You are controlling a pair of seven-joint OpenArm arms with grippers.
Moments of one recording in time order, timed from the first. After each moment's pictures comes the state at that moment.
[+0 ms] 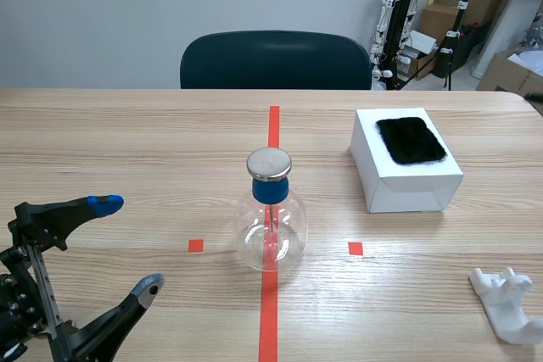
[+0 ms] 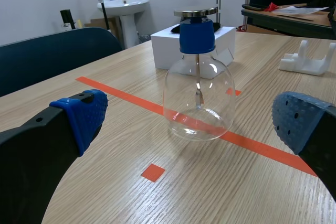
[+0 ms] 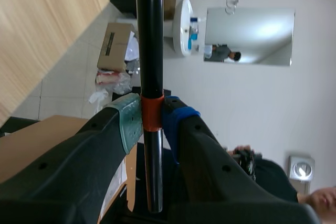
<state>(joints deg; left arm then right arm) 8.0 -26.6 11.9 50.3 23.8 -33.4 -81.7 -46.9 23.9 49.1 101.7 -46.6 2.6 28.9</state>
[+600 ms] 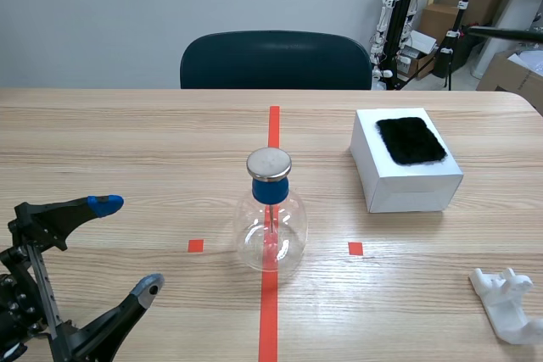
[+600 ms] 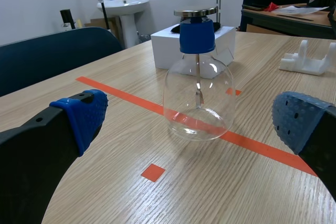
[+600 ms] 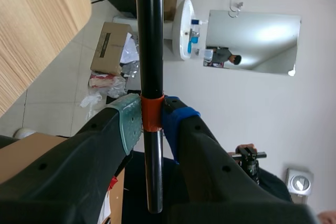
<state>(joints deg) 8.0 -26.6 11.9 50.3 23.8 -33.4 -81.7 -14.1 40.0 21.9 84.2 -51.7 7.8 12.1</state>
